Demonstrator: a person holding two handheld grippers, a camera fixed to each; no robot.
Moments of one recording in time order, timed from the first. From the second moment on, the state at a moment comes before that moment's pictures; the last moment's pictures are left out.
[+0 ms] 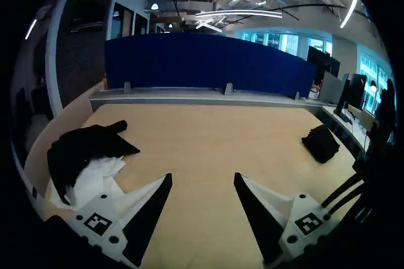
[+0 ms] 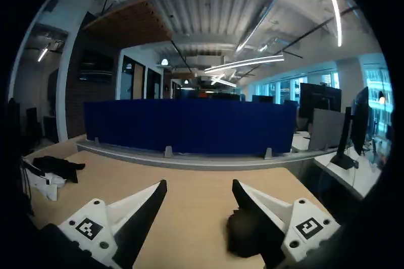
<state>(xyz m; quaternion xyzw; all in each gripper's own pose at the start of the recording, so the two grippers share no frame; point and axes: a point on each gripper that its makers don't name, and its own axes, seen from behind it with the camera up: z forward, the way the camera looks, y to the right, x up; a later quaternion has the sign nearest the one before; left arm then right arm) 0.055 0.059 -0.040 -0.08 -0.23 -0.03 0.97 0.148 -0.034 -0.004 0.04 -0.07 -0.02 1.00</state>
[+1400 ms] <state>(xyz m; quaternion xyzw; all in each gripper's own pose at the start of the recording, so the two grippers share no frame) 0.076 0.016 -0.012 0.01 -0.01 0.02 1.00 0.123 -0.034 -0.010 -0.02 -0.14 0.04 0.99</state>
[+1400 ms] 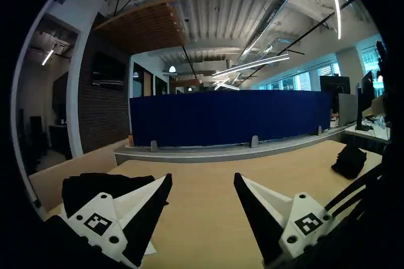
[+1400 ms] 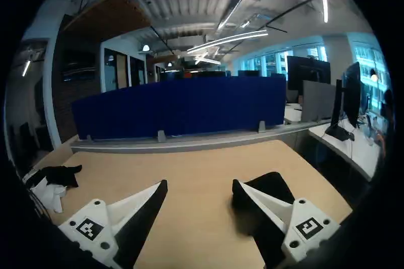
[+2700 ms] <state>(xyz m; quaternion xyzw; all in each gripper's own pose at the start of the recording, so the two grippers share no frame) 0.000 -0.002 0.002 0.01 0.00 0.00 1.00 0.107 -0.044 0.027 -0.01 -0.11 0.02 0.99</state>
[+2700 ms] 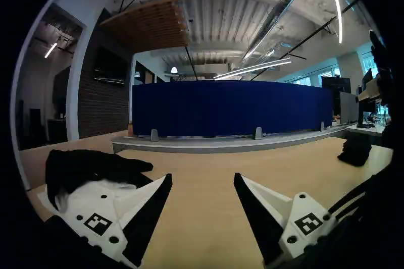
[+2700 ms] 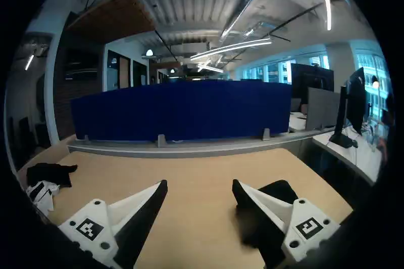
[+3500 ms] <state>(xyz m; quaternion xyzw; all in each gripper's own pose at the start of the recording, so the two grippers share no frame) 0.000 -0.001 0.001 0.00 0.00 0.00 1.00 0.126 -0.017 0.024 -0.02 -0.07 0.04 1.00</state>
